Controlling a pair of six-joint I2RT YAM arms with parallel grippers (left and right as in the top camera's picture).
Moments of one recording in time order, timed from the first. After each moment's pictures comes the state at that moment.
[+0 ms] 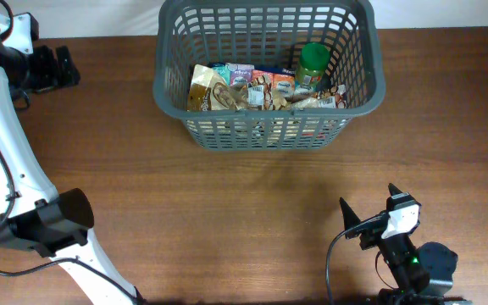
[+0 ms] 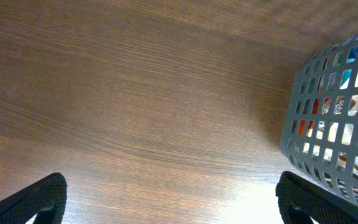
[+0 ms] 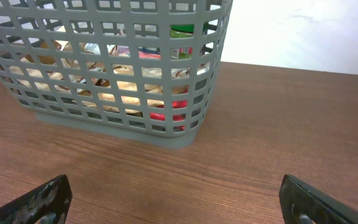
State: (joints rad) left arm 0.34 2.14 2.67 -1.68 0.14 0.08; right arm -0.15 0.01 0.11 -0.31 -0.41 -0.07
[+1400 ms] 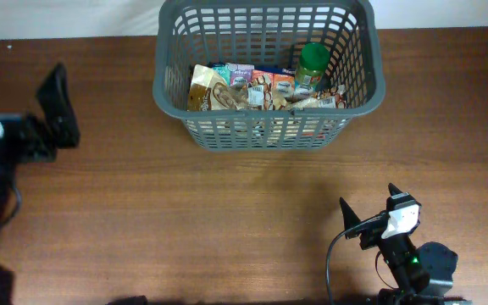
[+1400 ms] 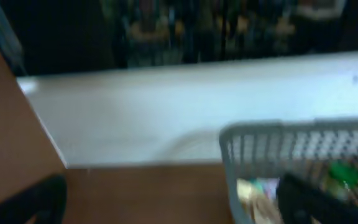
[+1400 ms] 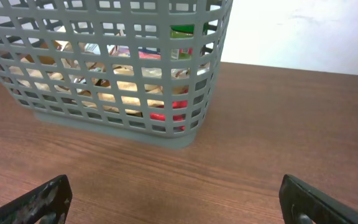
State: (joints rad) left arm 0.15 1.12 1.97 -1.01 0.12 0.09; right arm -0.15 0.01 0.11 -0.31 -0.41 -0.07
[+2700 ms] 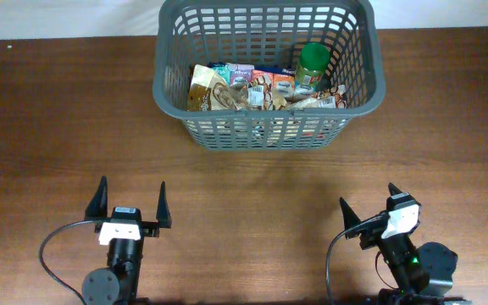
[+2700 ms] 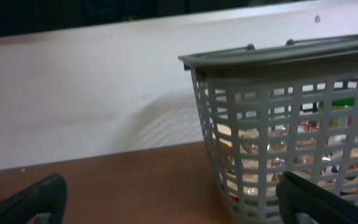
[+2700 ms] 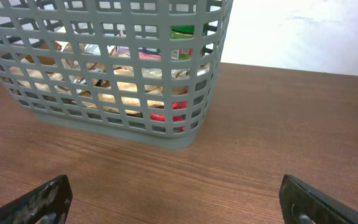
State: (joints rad) left arm 0.03 0.02 0.02 0.15 0.12 0.09; right arm -0.15 0.01 0.10 -0.31 -0.41 -0.07
